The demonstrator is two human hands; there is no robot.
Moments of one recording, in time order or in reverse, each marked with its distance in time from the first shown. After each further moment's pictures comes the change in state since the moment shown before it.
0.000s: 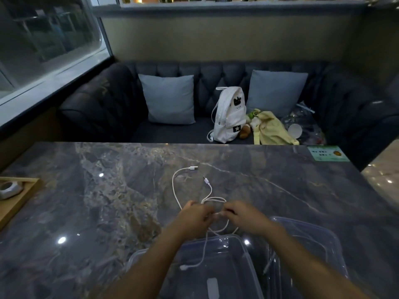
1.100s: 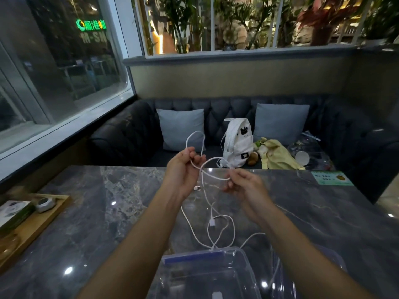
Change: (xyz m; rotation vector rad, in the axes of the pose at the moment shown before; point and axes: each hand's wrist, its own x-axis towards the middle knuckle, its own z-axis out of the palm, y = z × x) left_hand -0.004 0.057 -0.153 -2.043 0.619 -0.029; right_hand -0.038 -0.095 -0.085 1.348 0.390 -0.151
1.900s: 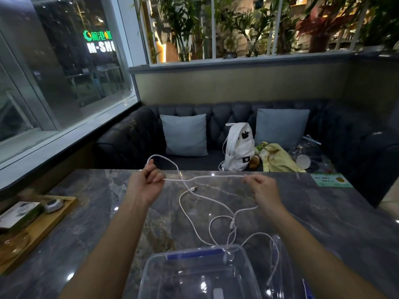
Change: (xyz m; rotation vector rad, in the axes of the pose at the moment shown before) left_hand -0.025 0.056 -0.055 -0.155 0.163 -0.021; right_hand 0.000 0.005 -0.036 -0.566 0.302 -0.111
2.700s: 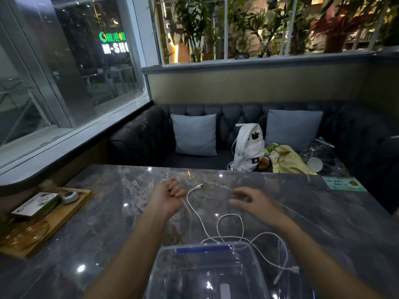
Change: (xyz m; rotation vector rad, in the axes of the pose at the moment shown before) left_hand -0.010 -0.028 -0.027 0.125 0.081 -0.165; right_hand -0.025 0.003 0.009 -0.362 -0.489 -0.119
